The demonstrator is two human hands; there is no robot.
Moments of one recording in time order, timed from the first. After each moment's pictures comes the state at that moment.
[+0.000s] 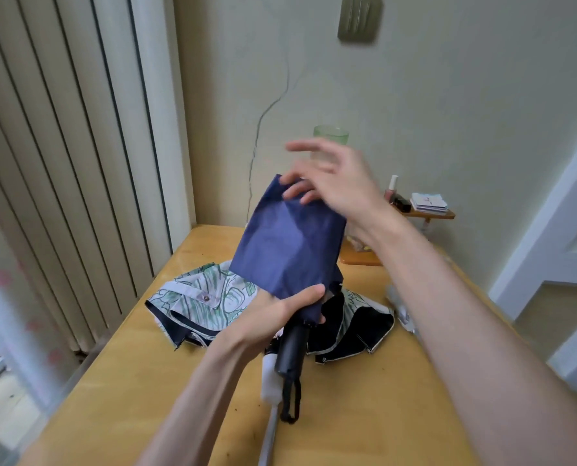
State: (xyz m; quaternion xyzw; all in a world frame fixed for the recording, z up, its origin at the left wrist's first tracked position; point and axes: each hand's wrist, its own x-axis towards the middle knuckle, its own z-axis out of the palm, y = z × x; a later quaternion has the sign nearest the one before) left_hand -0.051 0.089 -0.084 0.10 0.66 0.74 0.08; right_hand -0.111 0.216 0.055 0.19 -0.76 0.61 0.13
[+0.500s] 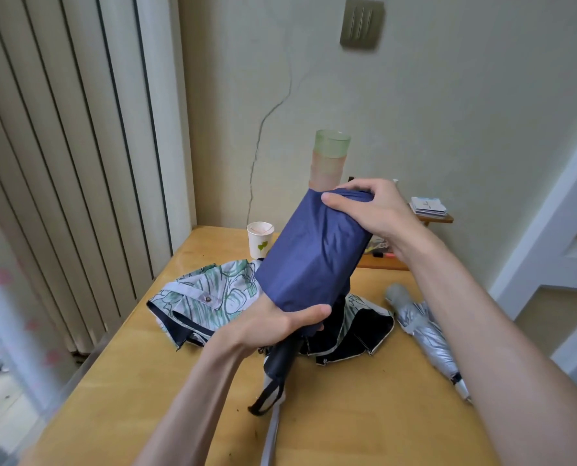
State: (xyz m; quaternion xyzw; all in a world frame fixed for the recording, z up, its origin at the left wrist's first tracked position) left_hand -0.048 0.072 -0.081 0.16 0.73 0.66 0.12; right_hand -0.118 0.267 0.033 0.06 -0.84 0.51 0.17
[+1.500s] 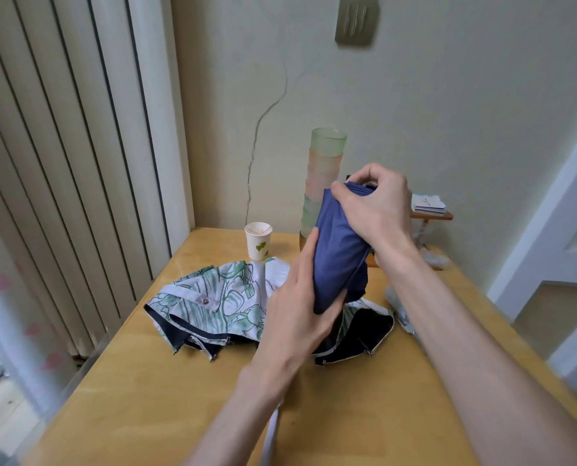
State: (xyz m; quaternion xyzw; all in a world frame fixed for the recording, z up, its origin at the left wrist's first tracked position) left_hand -0.052 0.122 -0.097 0.21 0.82 0.46 -0.26; right_hand -0.109 0.248 0.031 -0.02 -0.81 0.46 0.38
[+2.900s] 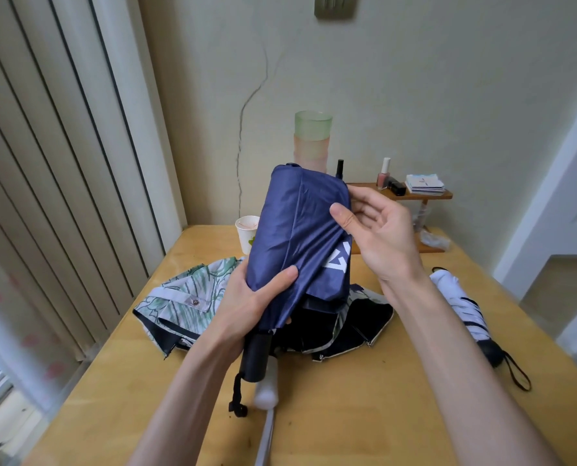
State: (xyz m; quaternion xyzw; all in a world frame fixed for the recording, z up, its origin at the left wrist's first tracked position) left_hand -0.063 0.079 -0.090 0.08 0.63 0.77 0.02; right_hand -0.091 0.283 -0.032 0.13 -0.67 0.69 0.24
